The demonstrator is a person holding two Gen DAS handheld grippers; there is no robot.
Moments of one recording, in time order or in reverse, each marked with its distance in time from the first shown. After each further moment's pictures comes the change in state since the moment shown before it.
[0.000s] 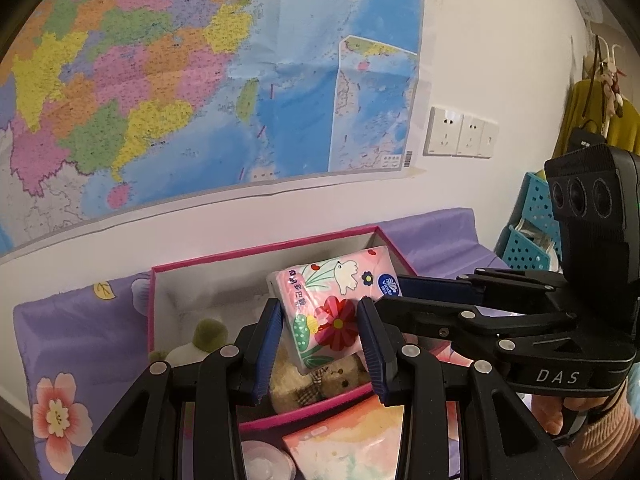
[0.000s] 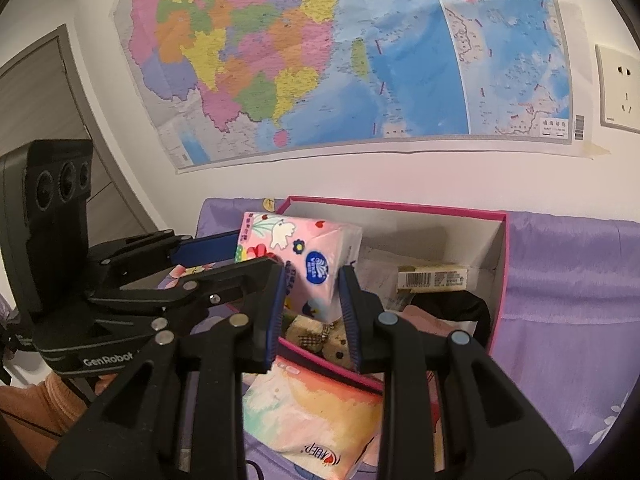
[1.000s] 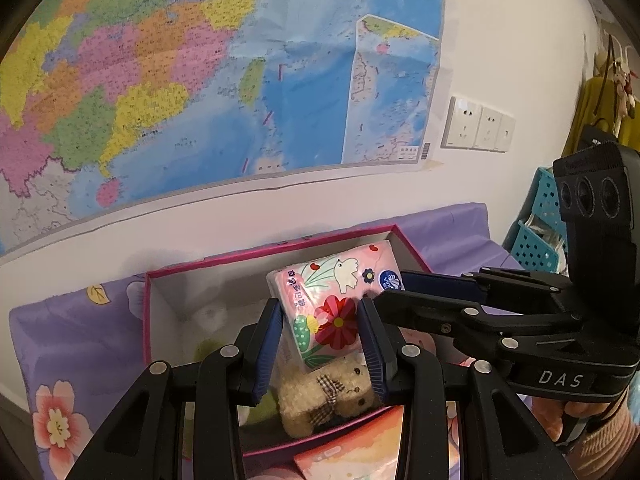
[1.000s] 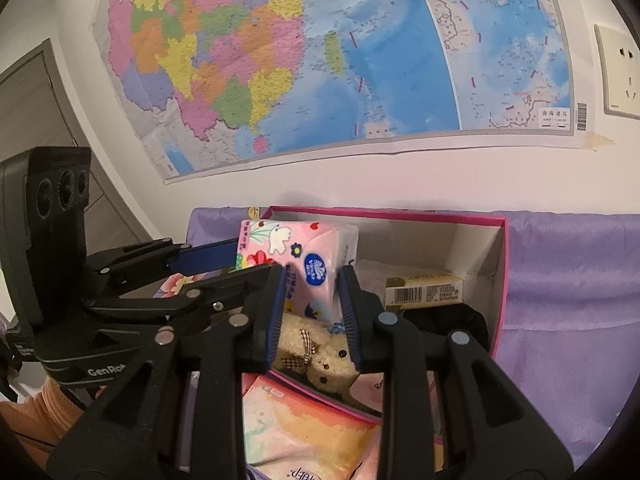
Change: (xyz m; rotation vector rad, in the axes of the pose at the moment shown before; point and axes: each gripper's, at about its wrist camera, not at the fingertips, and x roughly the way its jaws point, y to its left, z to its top) left arm 0.026 0.012 0.012 -0.018 0.056 0.008; right arm 0.019 -0.021 0.010 0.048 0.004 -0.006
